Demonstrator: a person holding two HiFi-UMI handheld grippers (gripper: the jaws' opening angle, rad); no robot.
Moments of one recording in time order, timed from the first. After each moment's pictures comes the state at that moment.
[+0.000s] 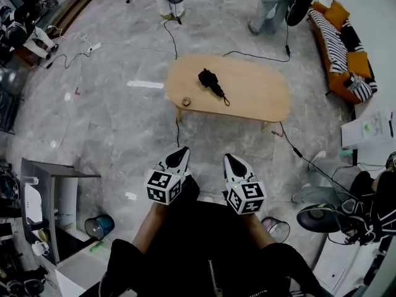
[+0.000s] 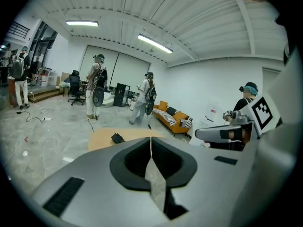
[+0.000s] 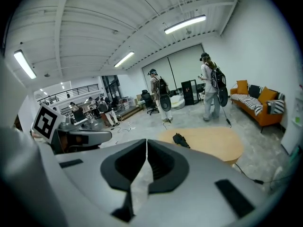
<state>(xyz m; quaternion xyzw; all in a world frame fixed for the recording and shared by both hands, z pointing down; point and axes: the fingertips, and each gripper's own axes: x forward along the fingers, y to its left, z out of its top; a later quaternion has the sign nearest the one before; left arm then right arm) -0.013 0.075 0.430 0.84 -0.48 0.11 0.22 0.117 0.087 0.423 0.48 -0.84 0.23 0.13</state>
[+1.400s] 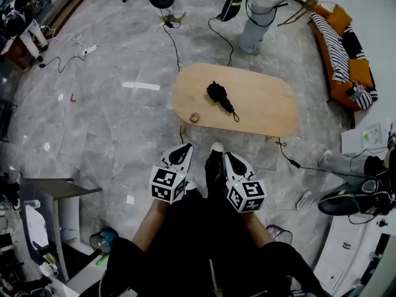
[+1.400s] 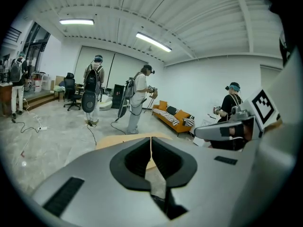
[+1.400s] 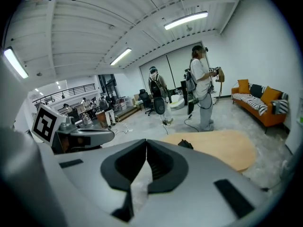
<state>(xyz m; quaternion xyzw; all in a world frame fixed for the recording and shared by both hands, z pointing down) -0.088 -0.051 0.441 0.85 -0.46 0.12 0.20 0.033 -0.033 0.433 0.49 -0.83 0.23 0.13</state>
